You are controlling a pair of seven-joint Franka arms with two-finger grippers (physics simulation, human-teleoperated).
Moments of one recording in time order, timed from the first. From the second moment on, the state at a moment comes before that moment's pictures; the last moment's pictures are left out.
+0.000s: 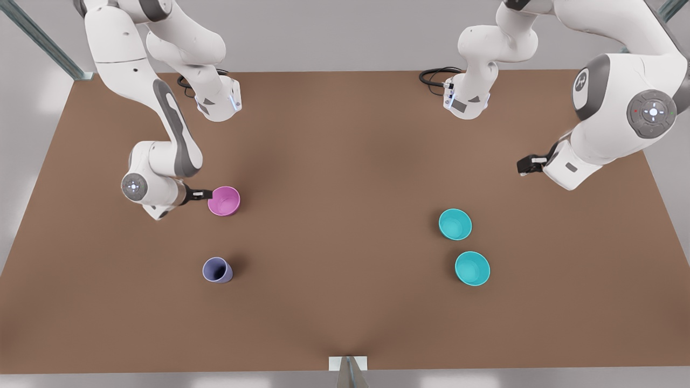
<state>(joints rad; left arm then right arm) -0.10 0.18 -0.02 -1.34 0.04 1.31 -0.14 -0.10 0.22 0.11 -2.29 0.06 2.22 -0.05</state>
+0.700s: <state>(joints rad) -0.10 0.18 -0.02 -1.34 0.05 1.31 -0.16 -0.09 0.32 0.12 -2.29 0.16 2.44 -0.05</state>
